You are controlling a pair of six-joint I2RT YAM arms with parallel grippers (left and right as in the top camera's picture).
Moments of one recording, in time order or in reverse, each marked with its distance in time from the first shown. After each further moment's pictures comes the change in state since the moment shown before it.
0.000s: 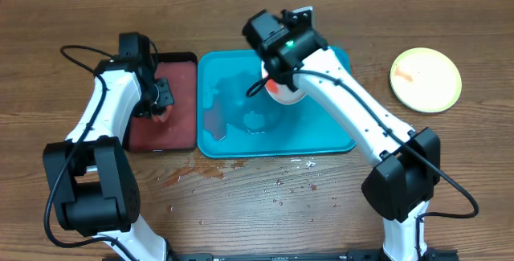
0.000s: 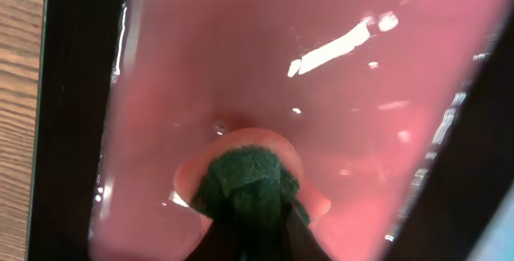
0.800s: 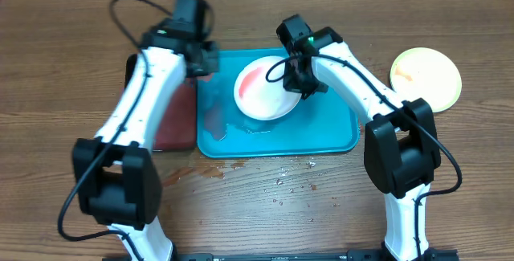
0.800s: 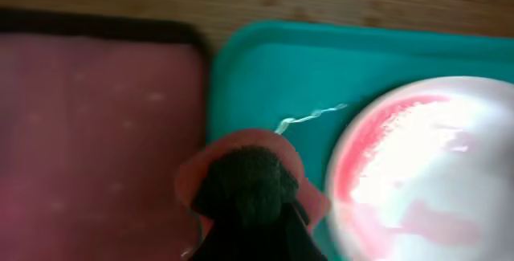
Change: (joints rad) left arm -0.243 0.040 0.317 -0.072 0.041 -0.057; right arm -0.190 0.108 -0.165 0.224 -0.627 0.080
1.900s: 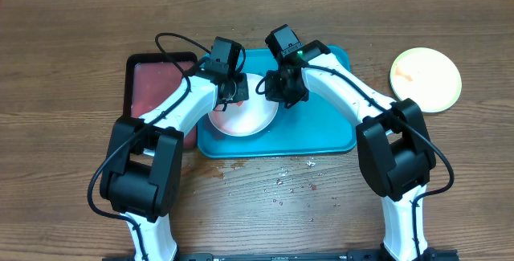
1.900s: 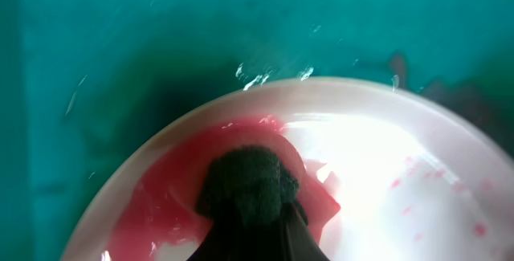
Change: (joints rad) left arm -0.162 0.087 -0.323 0.419 0.033 -0.101; right arm 0.046 0.001 -0.120 0.198 -0.258 -0.031
